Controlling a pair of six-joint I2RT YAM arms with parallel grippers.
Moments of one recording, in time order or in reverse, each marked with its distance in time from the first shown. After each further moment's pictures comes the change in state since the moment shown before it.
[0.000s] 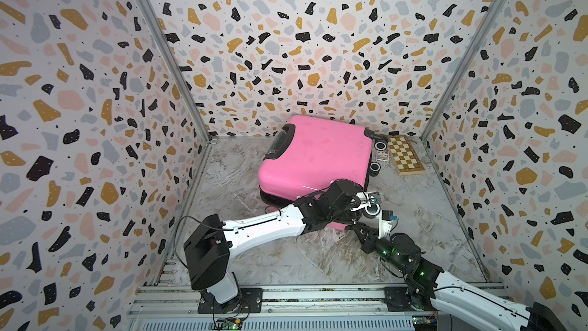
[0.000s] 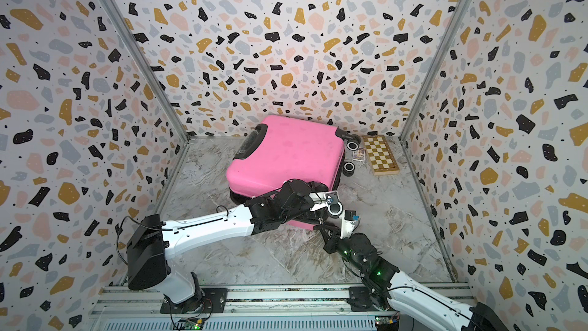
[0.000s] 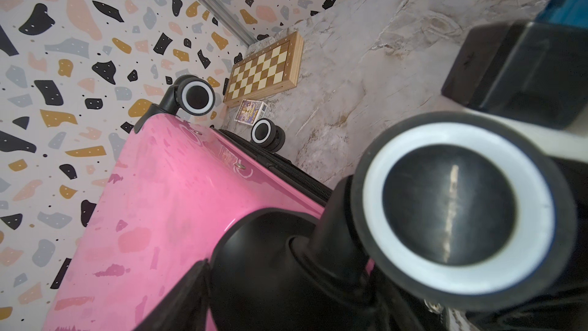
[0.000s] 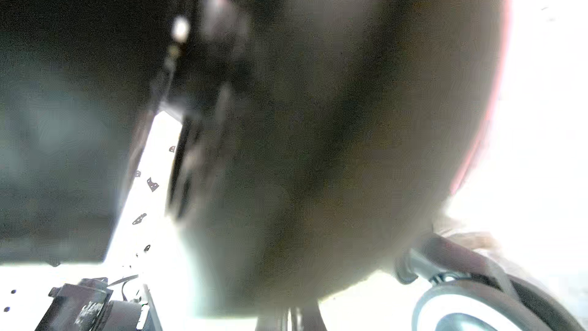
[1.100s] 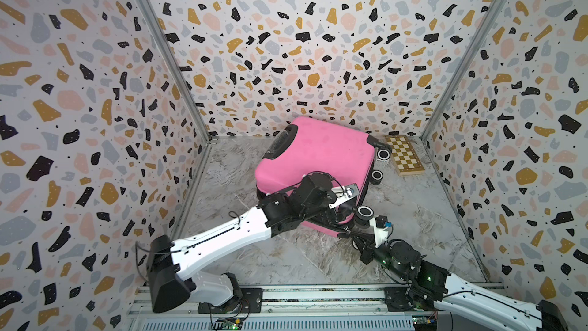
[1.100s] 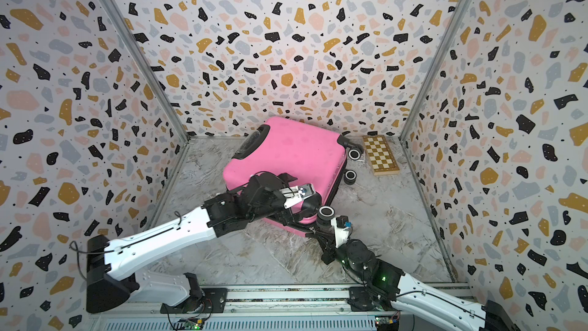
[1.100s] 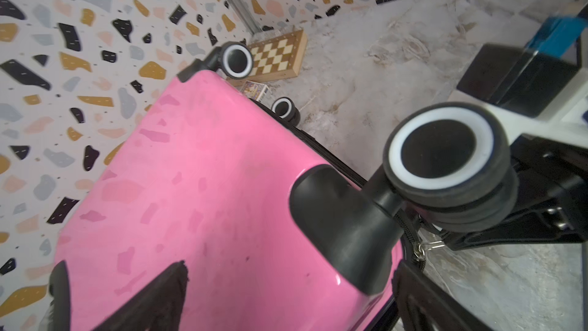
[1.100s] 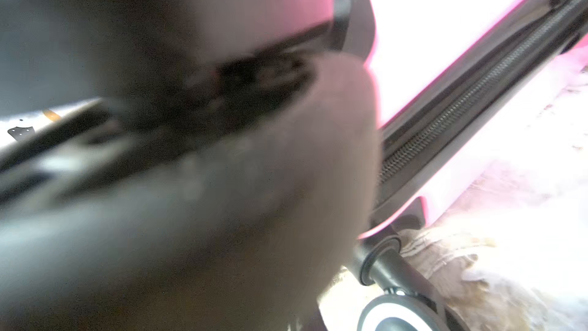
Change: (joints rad) left arm 0.055 -0.329 -0.021 -0.305 0.093 -0.172; right arm 0.175 -0.145 0.068 -0.281 0.124 -0.184
